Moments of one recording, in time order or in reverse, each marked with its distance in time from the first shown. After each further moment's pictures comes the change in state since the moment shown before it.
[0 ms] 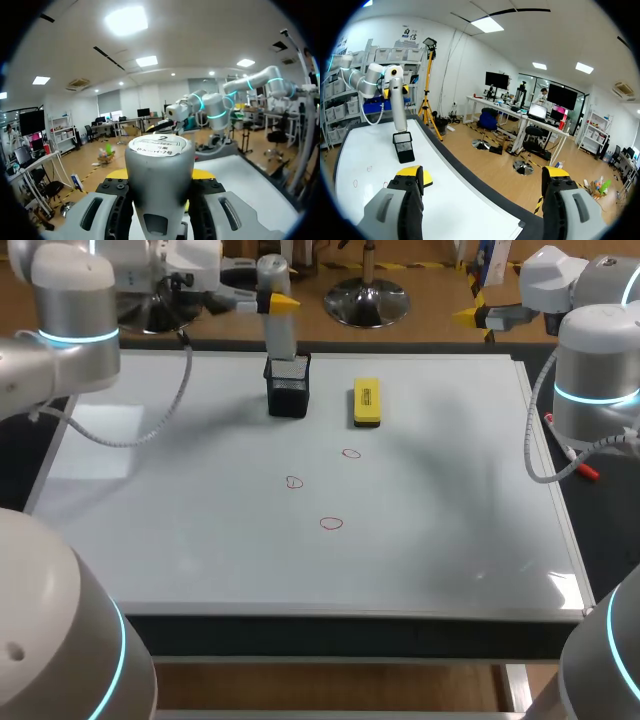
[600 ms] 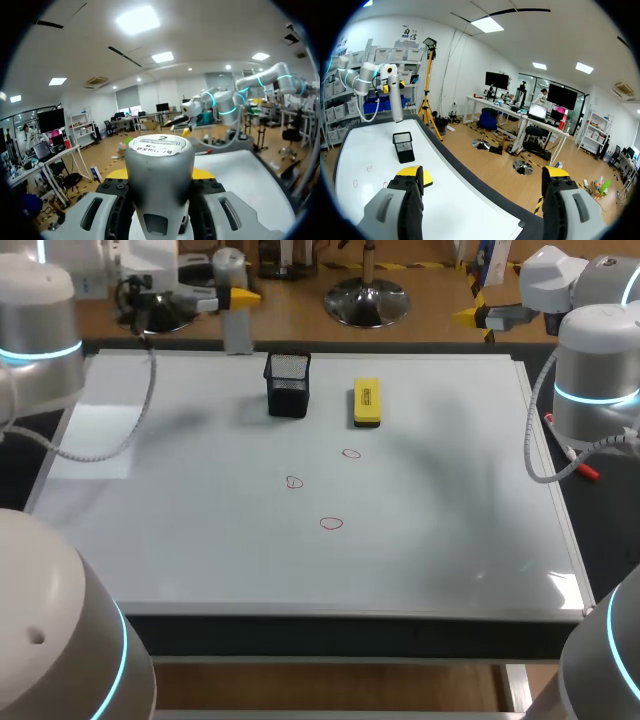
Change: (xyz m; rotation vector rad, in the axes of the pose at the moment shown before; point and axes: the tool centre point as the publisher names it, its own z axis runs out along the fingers) left arm -0.003 0.003 -0.074 -0.059 -0.186 0.002; right arm 0.000 0.000 0.000 0.000 0.000 0.000
